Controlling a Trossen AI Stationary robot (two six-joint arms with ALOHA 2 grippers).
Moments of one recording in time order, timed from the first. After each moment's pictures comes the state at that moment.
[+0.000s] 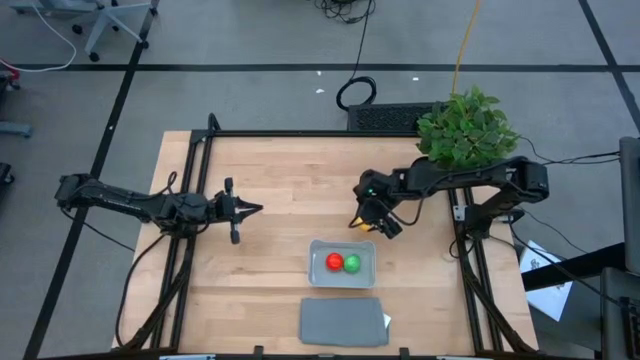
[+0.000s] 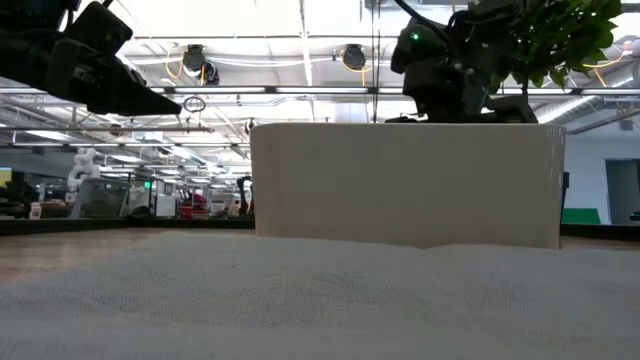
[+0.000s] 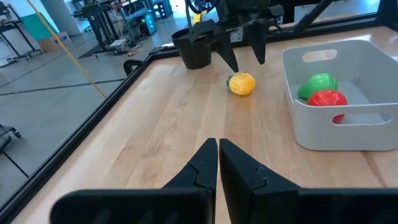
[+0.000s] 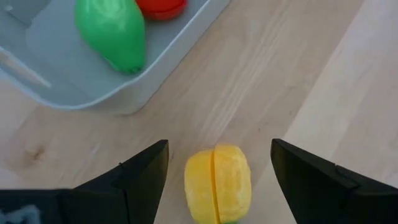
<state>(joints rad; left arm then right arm) -0.15 0.53 0.17 0.11 -0.34 0.12 -0.18 1.51 0.88 -0.47 -0.32 -0.72</state>
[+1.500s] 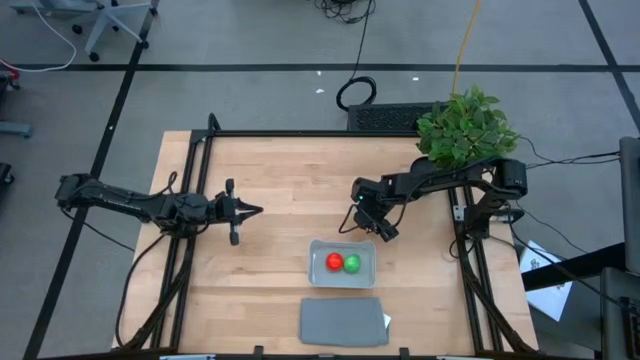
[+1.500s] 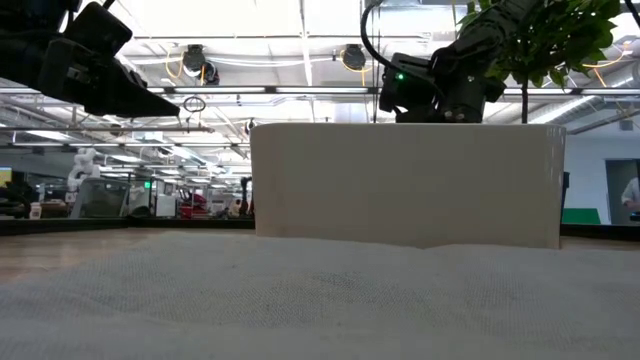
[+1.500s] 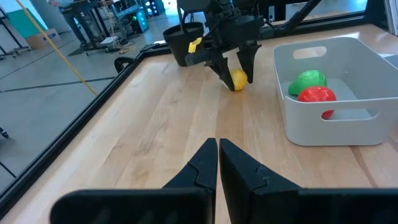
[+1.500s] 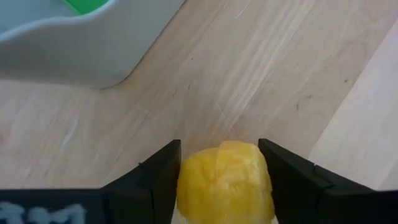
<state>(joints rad) -0.15 0.53 0.17 0.10 -0.31 0.11 -0.17 1.68 0.88 -0.45 -0.28 -0.72</state>
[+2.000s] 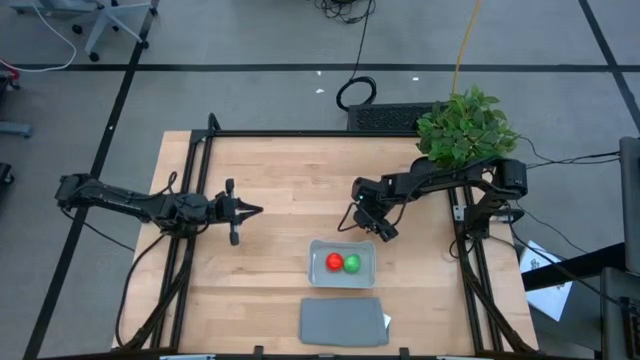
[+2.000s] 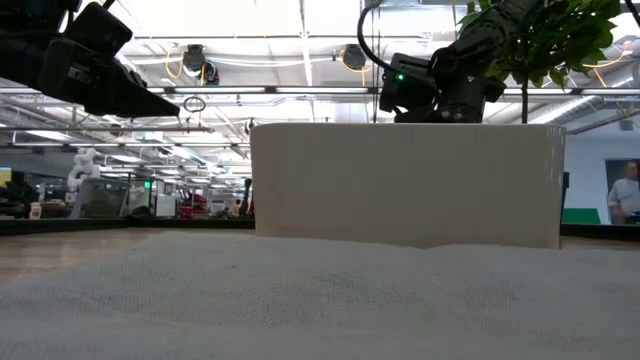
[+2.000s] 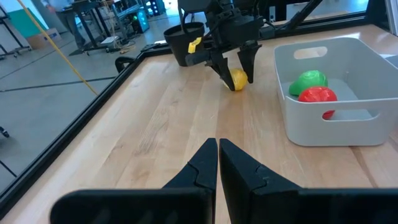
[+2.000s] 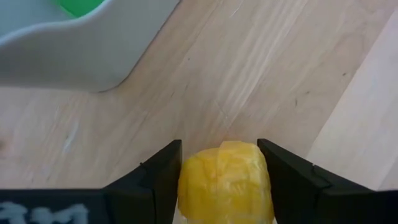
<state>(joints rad) -0.15 0.53 0.17 0.10 -0.31 0.11 -0.17 1.68 0.88 -0.45 -0.28 -0.68</state>
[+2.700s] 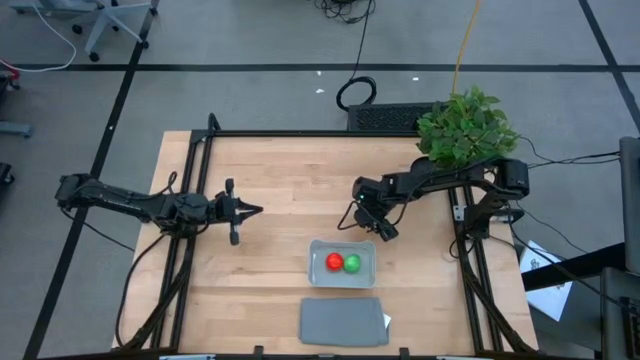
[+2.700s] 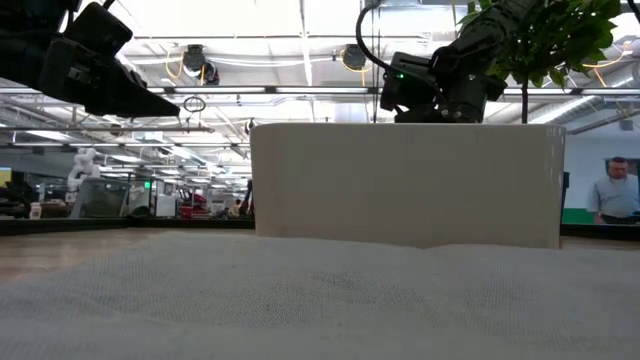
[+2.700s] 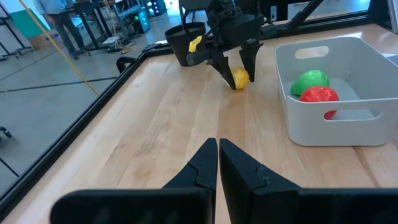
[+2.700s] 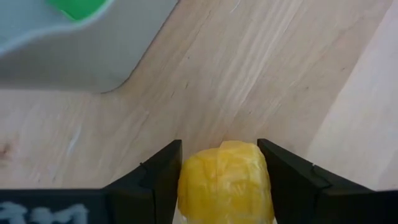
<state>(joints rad) -0.15 0.53 0.17 0.10 -0.31 0.11 -0.17 1.67 0.88 -0.46 -0.28 -0.65</state>
